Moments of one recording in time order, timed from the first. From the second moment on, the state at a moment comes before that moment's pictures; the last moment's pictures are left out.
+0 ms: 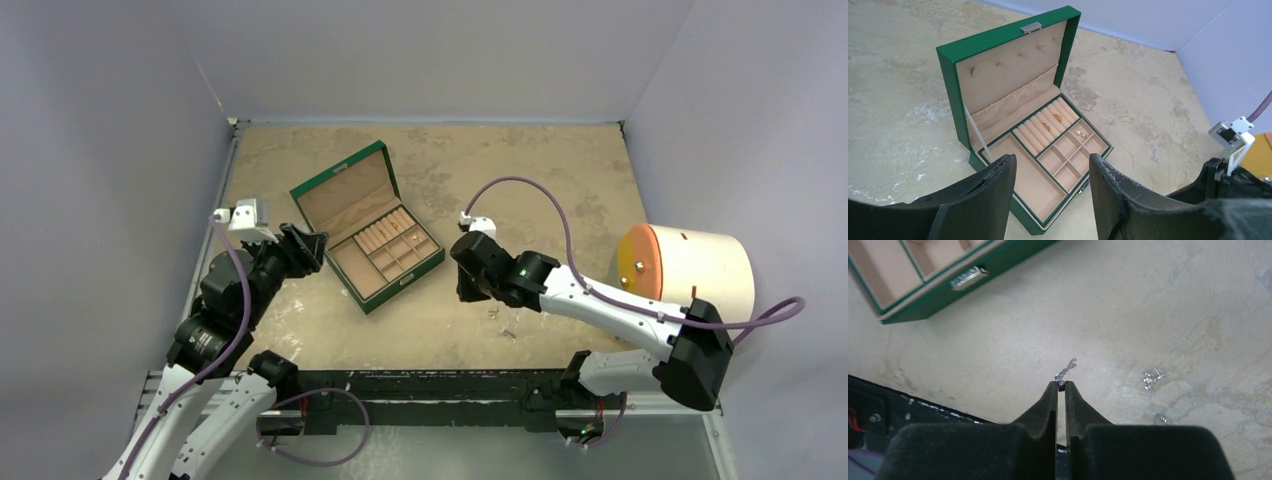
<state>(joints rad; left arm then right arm) -0.46 0.48 0.79 -0.50 -0.20 -0.47 0.96 1.26 0.92 -0.66 0.28 0.74</state>
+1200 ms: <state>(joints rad) -0.46 0.46 0.79 -0.50 -0.21 -0.47 0.89 1.89 1.47 -0.44 0.18 0.42</state>
